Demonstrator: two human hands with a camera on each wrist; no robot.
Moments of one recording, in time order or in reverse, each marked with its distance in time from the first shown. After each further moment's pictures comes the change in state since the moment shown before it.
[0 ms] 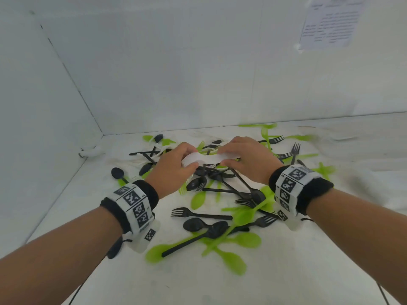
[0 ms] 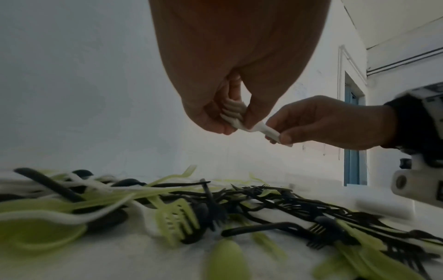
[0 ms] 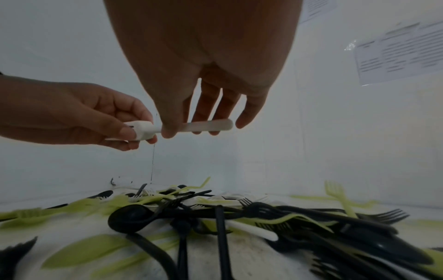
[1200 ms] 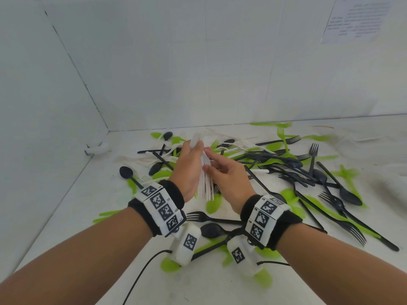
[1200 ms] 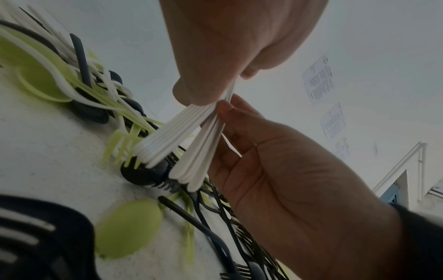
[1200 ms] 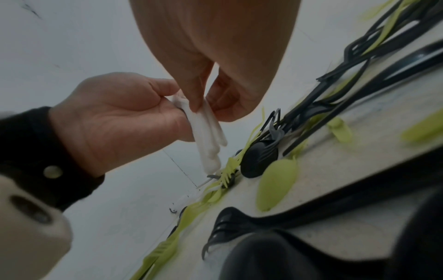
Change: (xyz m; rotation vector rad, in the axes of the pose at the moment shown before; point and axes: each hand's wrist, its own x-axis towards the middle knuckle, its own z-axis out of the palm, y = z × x) left_hand 0.021 -0.002 0.019 -1.059 0.126 -0.452; right_hand 0.022 -0.076 0.100 1.128 0.271 0.321
